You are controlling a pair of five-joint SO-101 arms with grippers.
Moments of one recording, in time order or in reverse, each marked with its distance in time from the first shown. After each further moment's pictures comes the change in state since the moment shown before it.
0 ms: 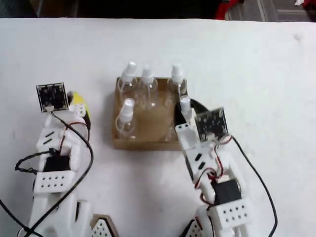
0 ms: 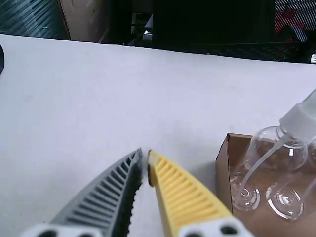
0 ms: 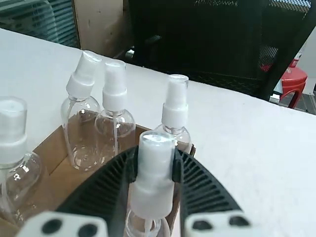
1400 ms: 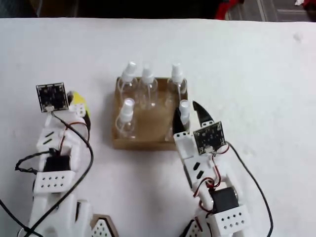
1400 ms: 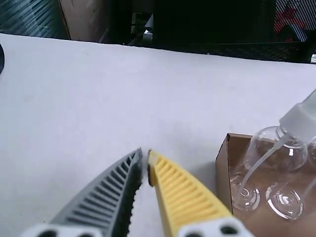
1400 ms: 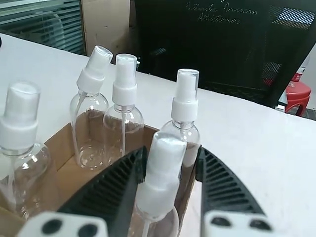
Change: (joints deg) left arm 0.0 -0.1 0.0 0.0 0.0; right arm -1.7 -10.8 9.4 -1.8 0.0
